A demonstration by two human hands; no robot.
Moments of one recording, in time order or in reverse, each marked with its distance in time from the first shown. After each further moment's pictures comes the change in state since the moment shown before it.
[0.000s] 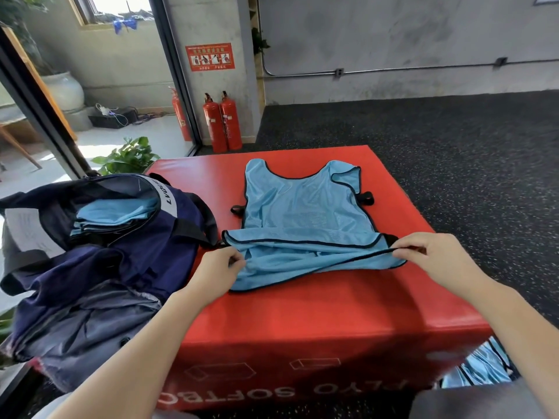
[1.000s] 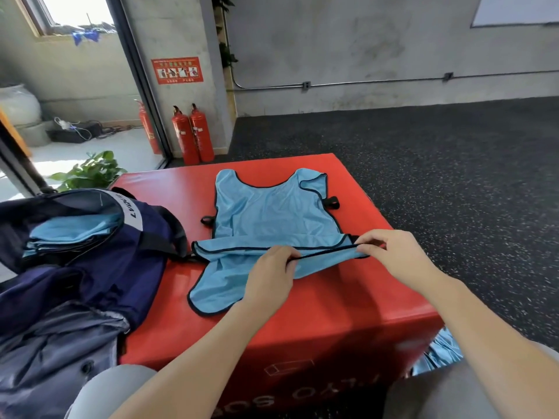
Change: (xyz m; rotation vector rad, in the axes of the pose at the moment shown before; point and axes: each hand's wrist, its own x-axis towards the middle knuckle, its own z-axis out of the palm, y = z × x) left_hand -0.015 0.132 0.080 -0.175 0.083 0.315; right_hand -0.013 -0.023 -0.007 0.092 0.073 0.065
